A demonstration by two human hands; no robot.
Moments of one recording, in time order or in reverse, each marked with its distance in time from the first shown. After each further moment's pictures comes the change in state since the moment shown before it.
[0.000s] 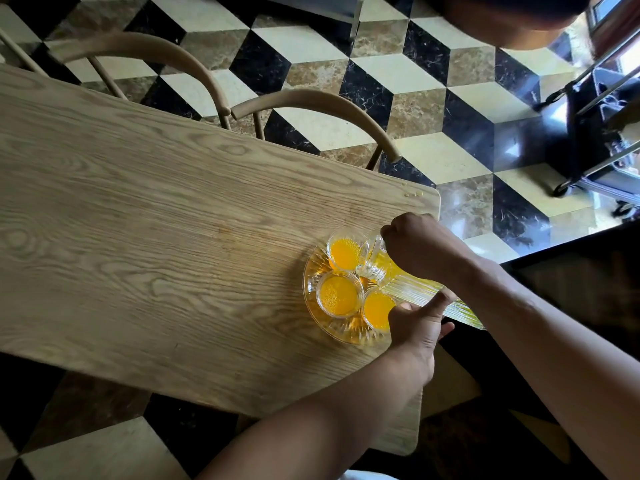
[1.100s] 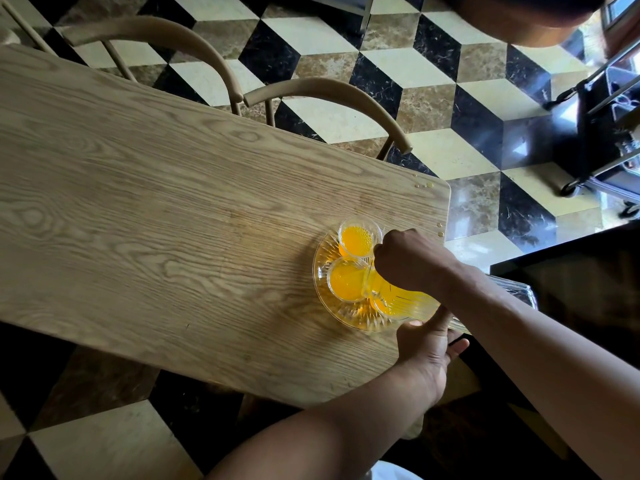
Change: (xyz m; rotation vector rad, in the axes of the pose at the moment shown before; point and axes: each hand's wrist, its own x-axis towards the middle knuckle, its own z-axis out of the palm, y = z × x) left_hand -0.032 -0.024 -0.021 -0.141 -0.015 -0.107; right_hand -0.024 -0.026 0.029 -0.111 -0.160 0.017
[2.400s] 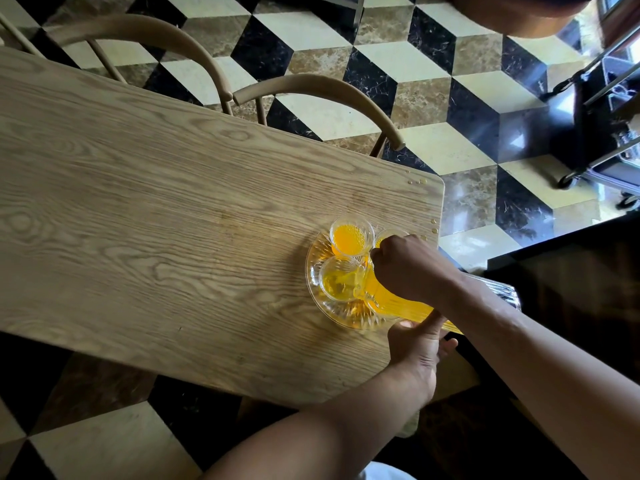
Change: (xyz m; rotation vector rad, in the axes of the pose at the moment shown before) left_hand -0.001 -0.001 -0.002 0.058 0.013 0.029; right_hand -0.006 0.017 0.010 0.035 0.045 -0.042
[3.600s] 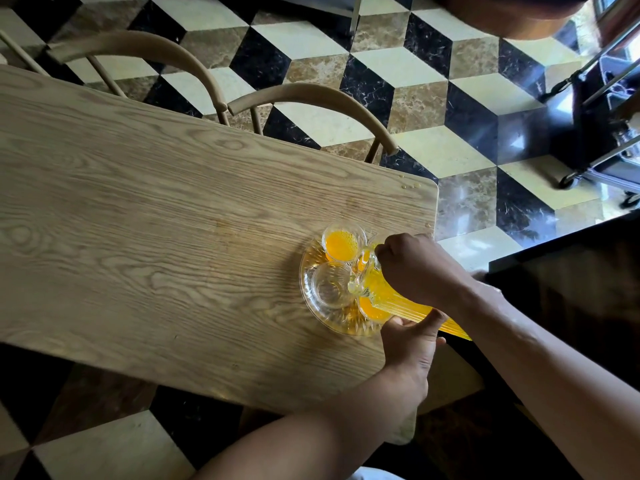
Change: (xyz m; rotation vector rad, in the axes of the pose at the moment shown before) left_hand 0.018 -0.005 0.000 0.145 0.049 0.128; right_hand -0.006 0.020 -0.009 0.089 0.130 -0.051
